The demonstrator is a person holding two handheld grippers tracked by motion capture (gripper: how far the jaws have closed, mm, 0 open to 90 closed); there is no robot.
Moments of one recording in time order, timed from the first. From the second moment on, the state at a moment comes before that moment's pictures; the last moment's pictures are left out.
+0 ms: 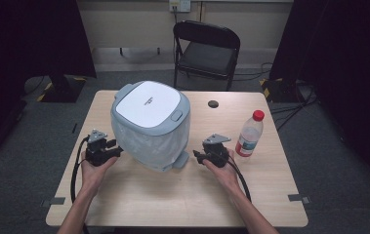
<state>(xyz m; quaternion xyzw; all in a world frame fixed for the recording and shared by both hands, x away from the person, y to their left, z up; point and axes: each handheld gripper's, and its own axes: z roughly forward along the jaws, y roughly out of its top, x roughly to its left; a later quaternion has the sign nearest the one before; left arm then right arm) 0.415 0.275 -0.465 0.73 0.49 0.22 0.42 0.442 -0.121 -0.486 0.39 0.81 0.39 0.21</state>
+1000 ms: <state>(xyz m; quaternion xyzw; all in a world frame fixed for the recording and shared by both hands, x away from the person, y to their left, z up) 0.430 0.289 -0.466 0.71 0.51 0.20 0.45 0.427 -0.097 -0.486 0.36 0.83 0.39 0.15</state>
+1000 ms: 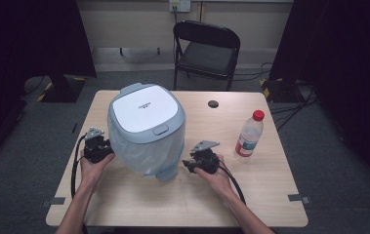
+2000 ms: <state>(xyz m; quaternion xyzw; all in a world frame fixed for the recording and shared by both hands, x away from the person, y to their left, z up) 0.437 0.268 -0.464 0.74 0.46 0.18 0.46 0.442 -0.098 -0.431 0.34 0.79 0.49 0.17</state>
